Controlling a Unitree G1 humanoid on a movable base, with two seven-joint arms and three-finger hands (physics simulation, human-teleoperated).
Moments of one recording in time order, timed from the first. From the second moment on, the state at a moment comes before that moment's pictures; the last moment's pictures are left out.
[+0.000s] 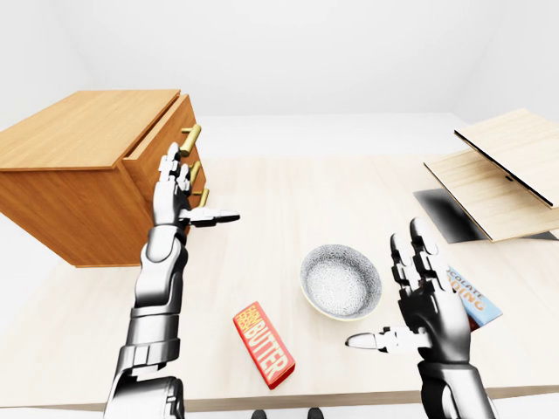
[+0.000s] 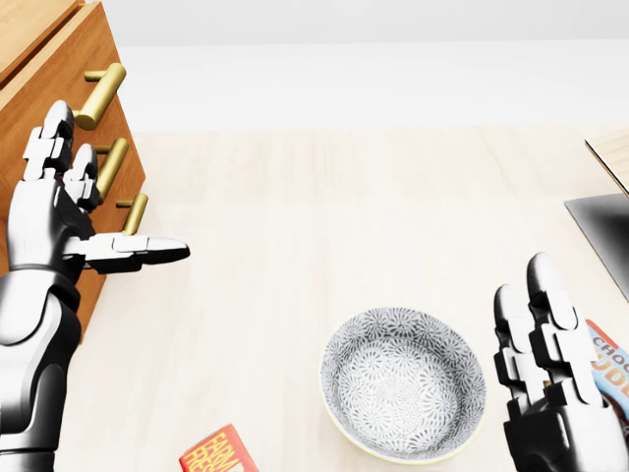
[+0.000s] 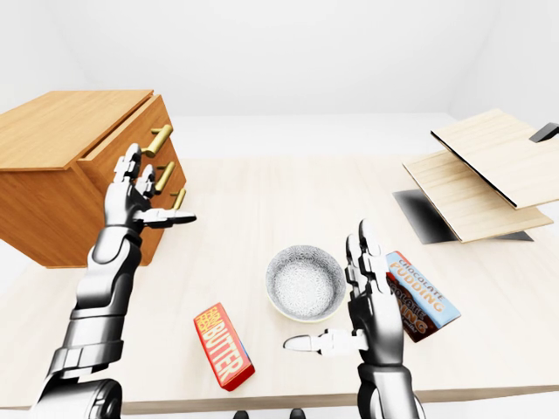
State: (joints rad) left arm -0.49 0.22 0.18 0.21 -0.15 0.09 -0.02; right arm 0.49 0.01 0.01 -0.67 0.10 -0.06 0.11
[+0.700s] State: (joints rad) left arm -0.59 0.28 0.20 0.36 -0.19 0.09 0.00; right arm 0.52 0.00 0.03 -0.69 0.10 -0.08 0.11
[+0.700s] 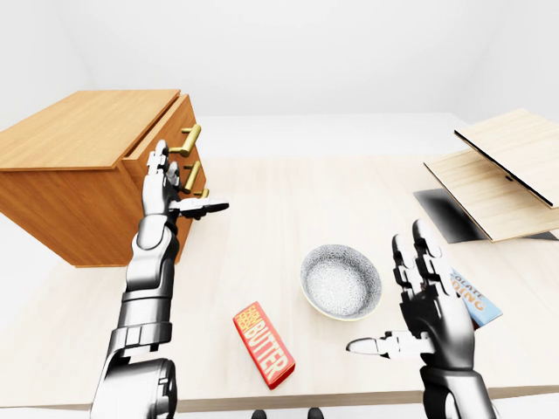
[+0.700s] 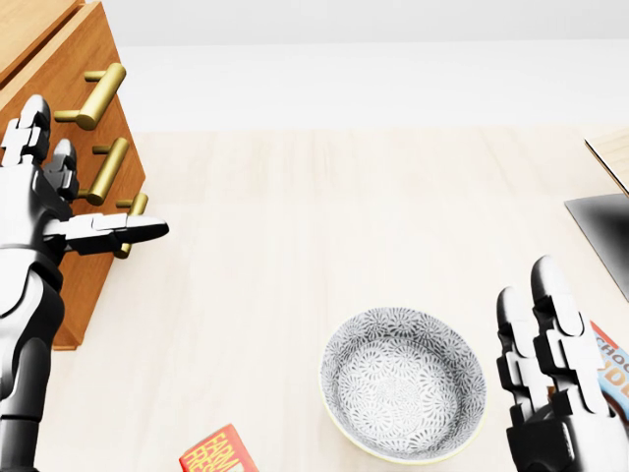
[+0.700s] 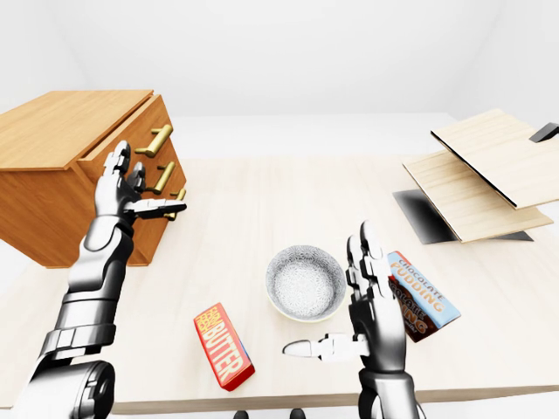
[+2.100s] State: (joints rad) left arm -0.68 0.37 0.21 0.55 -0.30 0.09 -0.01; right arm 0.54 -0.02 0.05 -0.69 0.10 -0.09 0.09
